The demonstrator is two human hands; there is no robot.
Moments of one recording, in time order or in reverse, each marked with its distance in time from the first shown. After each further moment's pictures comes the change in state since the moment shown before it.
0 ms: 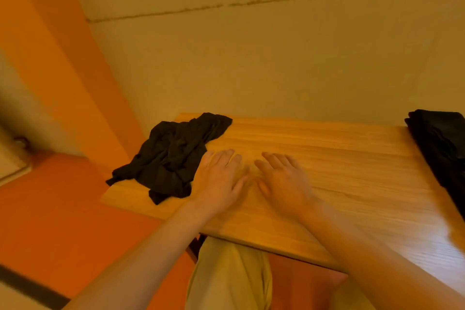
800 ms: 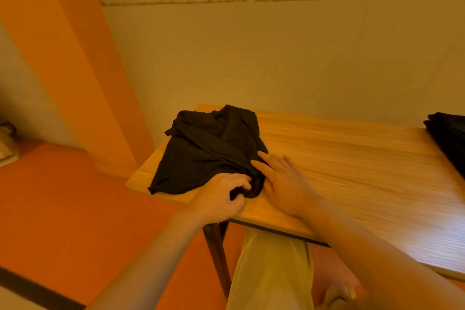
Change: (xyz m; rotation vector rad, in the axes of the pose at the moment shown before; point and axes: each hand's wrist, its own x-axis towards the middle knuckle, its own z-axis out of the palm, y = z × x) left_hand -0.064 -0.074 0.028 -0.698 -0.049 0.152; right_hand 0.017 -0.066 0.034 0.096 -0.066 -0.080
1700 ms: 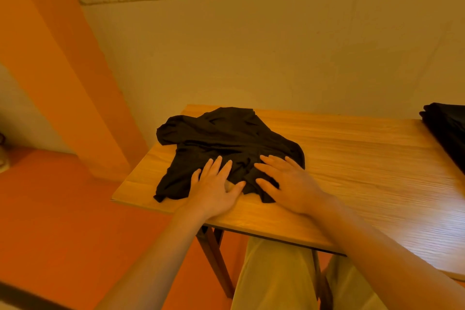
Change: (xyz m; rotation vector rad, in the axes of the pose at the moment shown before) left_hand 0.034 -0.005 0.008 0.286 -0.189 -0.469; right_hand 0.000 0.032 0.001 0.117 -0.049 0.052
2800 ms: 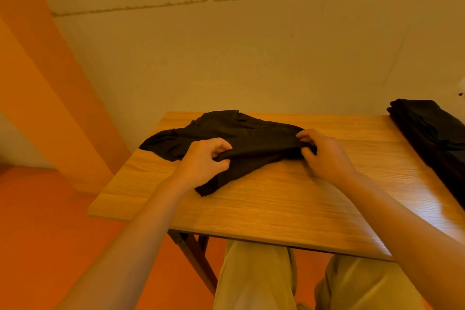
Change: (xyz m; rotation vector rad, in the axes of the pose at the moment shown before) left_hand 0.021 0.045 -0.060 -0.434 0.174 0.234; right_hand -0.030 0.080 -0.067 0.300 0.346 0.371
